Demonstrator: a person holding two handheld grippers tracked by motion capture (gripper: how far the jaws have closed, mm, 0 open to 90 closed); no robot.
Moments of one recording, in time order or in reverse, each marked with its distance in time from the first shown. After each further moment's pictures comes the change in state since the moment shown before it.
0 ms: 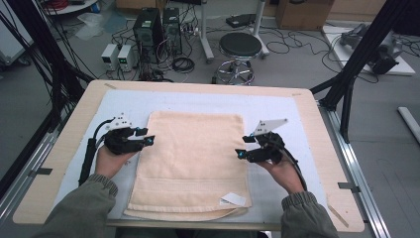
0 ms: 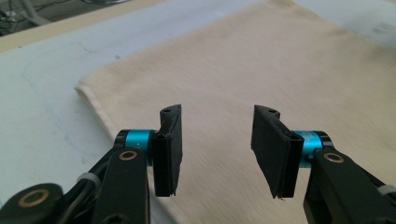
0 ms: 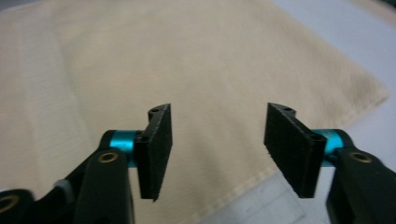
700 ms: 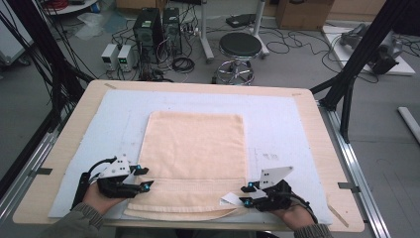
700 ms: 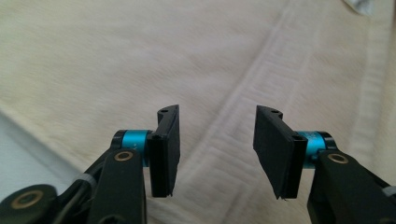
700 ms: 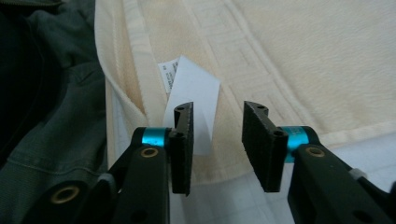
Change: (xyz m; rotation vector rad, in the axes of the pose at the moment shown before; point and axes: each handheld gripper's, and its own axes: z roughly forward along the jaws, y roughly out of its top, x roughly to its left) left arm -0.071 -0.055 -0.034 0.122 -0.213 0.176; right arm 0.076 -0.074 -0.017 0.069 0.247 -0.099
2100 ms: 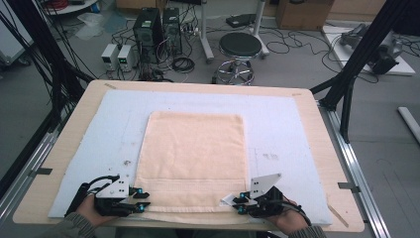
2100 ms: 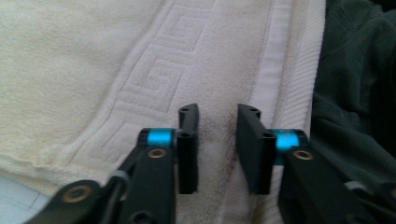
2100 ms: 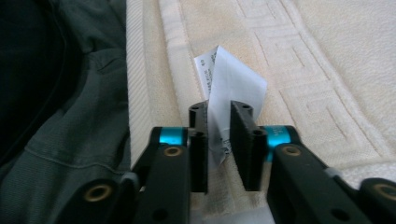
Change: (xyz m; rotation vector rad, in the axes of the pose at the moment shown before) left arm -0.024 -0.018 -0.008 0.070 -0.142 0.135; right arm 0.016 0.004 0.017 0.038 0.065 -0.065
